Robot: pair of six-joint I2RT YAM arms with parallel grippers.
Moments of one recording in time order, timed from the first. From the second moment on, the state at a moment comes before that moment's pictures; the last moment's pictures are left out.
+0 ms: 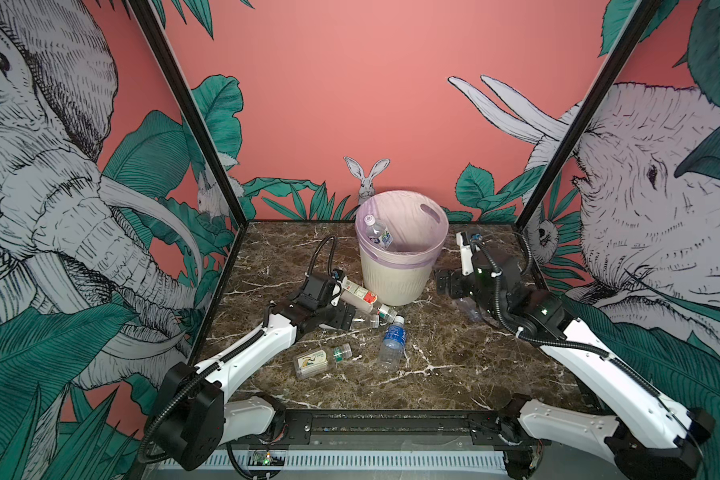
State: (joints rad) left arm -0.57 1.23 0.78 -0.45 0.04 -0.13; right arm 0.72 1.06 1.19 -0.70 0.39 0.26
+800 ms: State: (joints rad) left arm -0.78 0.99 0.63 -0.72 -0.15 -0.40; right arm 0.72 0.93 0.88 -0.75 0.33 0.33
